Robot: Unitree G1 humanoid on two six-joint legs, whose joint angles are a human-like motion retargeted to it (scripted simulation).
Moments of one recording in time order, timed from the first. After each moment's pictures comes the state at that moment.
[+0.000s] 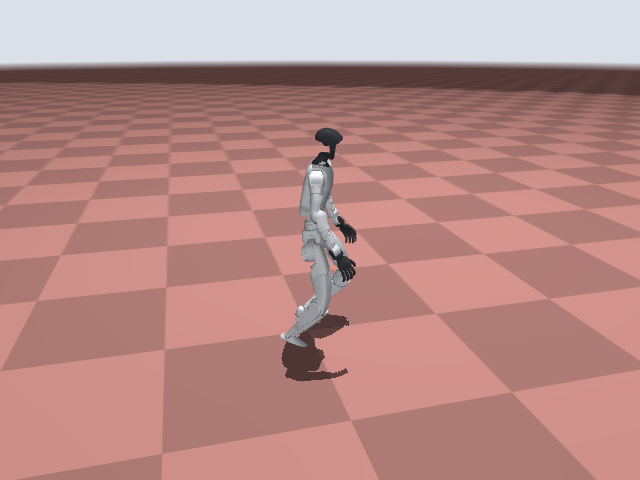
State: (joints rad) left arm -0.08 0.35 -0.35 0.97 -0.05 -0.12 0.26; right arm -0.27 -0.47 0.46 1.08 -0.08 -0.10 -0.09; waist 0.07 0.11 0.38; left_leg -0.20 0.47 0.19 1.19 -0.74 0.02; right_leg 0.01 -0.16 -0.35 0.91 -0.80 0.01
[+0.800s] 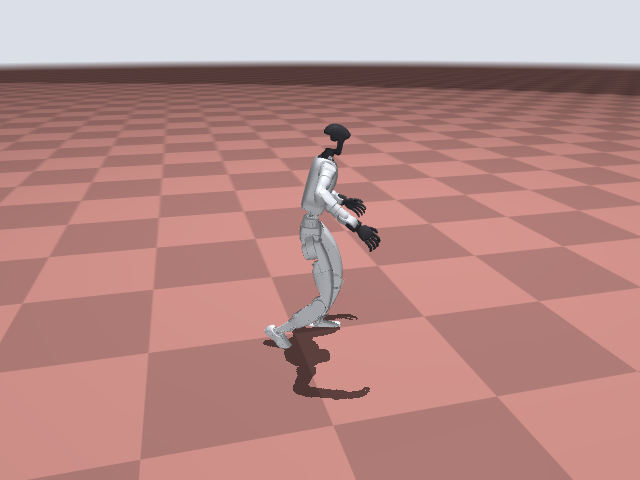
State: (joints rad) left arm 0.06 0.85 -0.16 0.27 -0.44 -0.24 0.07; right arm 0.11 -0.96 0.03 0.43 0.32 -0.12 0.10; waist 0.08 -0.18 0.28; left_leg -0.45 -0.14 0.09 0.75 -0.57 0.11; right_leg -0.23 -0.37 -0.20 1.15 -0.36 0.23
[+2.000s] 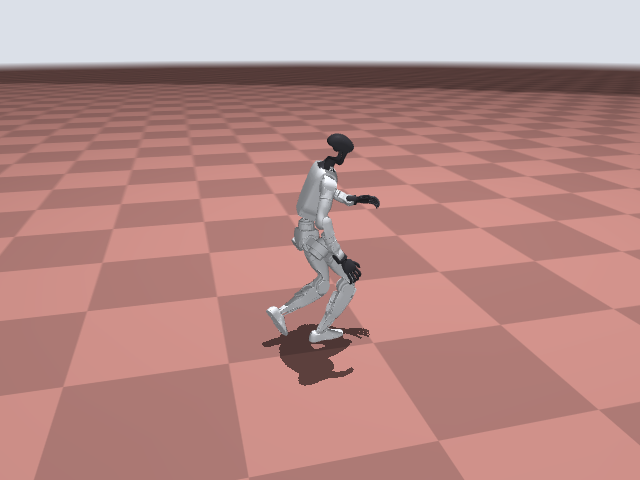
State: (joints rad) left arm -0.36 0.61 -0.44 0.07 0.13 -0.20 0.47; right arm -0.10 -0.60 0.37 0.80 0.05 -0.13 -0.33; waist -0.29 0.25 0.40; left_leg -0.41 0.05 0.13 1.60 -0.16 -0.17; right_leg -0.64 0.07 -0.18 1.13 -0.59 -0.03
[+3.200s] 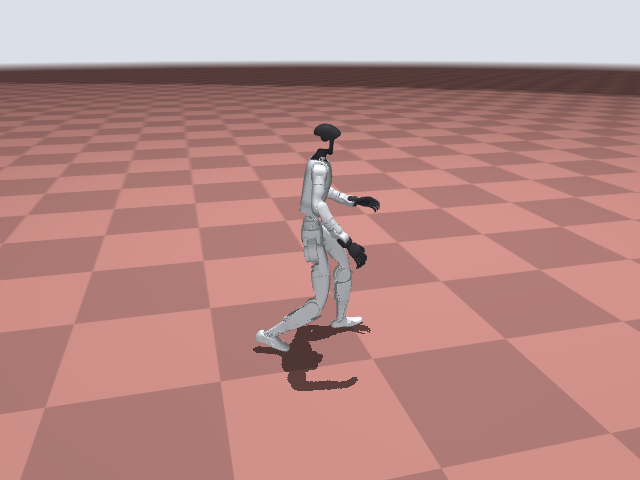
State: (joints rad) left arm -0.13 0.63 -0.21 0.24 0.06 -0.14 0.31; right arm -0.14 -0.55 0.36 0.77 -0.17 -0.09 -0.05; waist 0.02 -0.20 0.27; left_leg -0.45 0.05 0.36 0.58 -0.26 -0.05; right_leg 0.04 -0.31 -0.06 1.02 -0.69 0.14
